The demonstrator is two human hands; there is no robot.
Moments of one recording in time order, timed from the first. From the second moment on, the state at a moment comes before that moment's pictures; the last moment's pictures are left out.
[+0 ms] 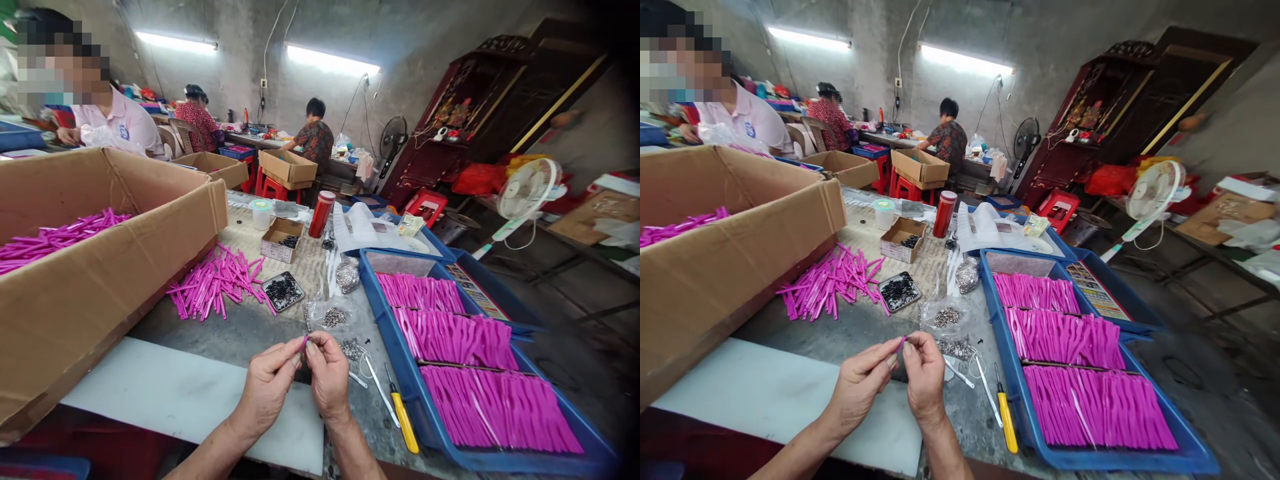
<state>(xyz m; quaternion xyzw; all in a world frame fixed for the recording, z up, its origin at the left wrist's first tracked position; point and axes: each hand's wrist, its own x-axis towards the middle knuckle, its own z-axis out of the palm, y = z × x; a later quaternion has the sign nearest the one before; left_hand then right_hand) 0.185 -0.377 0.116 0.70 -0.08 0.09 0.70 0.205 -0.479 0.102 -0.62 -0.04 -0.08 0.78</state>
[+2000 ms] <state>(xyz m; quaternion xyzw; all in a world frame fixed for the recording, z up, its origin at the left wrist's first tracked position) 0.184 -0.378 0.117 0.70 -0.07 0.09 0.70 0.205 -0.480 0.104 -0.65 -0.06 -0.08 0.75</state>
